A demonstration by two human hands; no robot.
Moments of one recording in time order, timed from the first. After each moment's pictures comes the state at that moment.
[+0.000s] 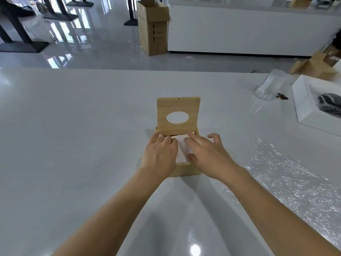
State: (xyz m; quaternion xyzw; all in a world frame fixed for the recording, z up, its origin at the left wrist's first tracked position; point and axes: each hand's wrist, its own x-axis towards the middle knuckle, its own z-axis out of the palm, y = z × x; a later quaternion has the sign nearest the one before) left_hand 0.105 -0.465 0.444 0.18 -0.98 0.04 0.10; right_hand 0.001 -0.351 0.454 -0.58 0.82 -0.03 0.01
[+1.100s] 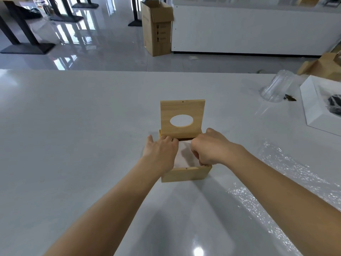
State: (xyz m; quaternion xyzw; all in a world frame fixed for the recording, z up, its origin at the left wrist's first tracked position) left_hand 0.096 -0.482 0.464 0.20 -0.97 0.00 -0.11; right_hand -0.014 -0.389 0.492 -0.59 0.78 0.18 0.12
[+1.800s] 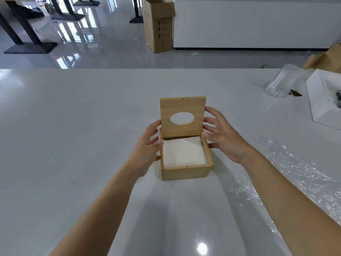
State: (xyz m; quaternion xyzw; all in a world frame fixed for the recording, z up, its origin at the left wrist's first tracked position) left_hand 0.121 -0.507 0.441 0.30 -0.61 -0.71 0.15; right_hand -0.052 -0.360 0.462 -0.34 0.64 -0.56 0.41
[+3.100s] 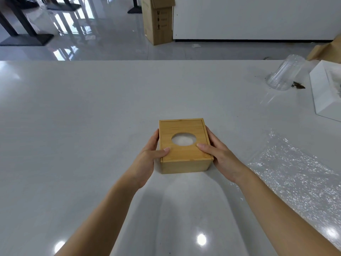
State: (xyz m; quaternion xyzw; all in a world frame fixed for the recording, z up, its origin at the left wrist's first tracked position) left_hand 0.138 -0.488 0.412 0.23 -0.56 -0.78 0.11; right_hand -0.020 -0.340 0.417 -0.29 0.61 -0.58 0.45
